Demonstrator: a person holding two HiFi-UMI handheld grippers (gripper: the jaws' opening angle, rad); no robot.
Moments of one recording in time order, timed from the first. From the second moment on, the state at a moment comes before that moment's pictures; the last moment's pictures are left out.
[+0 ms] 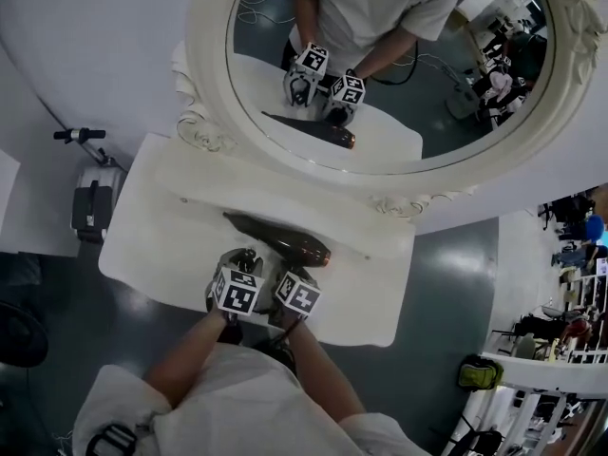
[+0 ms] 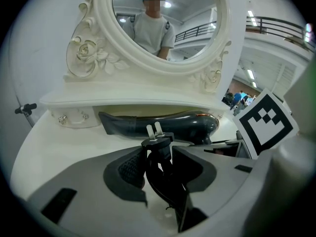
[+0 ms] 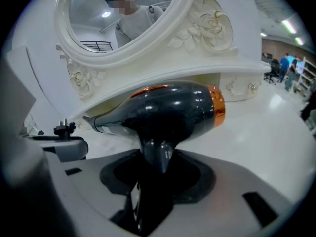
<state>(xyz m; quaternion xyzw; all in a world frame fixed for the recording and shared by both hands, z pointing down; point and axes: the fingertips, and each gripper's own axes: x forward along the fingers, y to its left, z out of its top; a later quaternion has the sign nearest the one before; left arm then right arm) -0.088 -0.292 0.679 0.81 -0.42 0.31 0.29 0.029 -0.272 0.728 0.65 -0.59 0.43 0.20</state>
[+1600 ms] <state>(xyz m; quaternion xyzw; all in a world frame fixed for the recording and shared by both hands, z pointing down) -0.118 -0.294 0.698 0.75 -0.52 0.29 0.27 0.029 -0.204 0.649 0.56 -0.73 0.30 0.26</state>
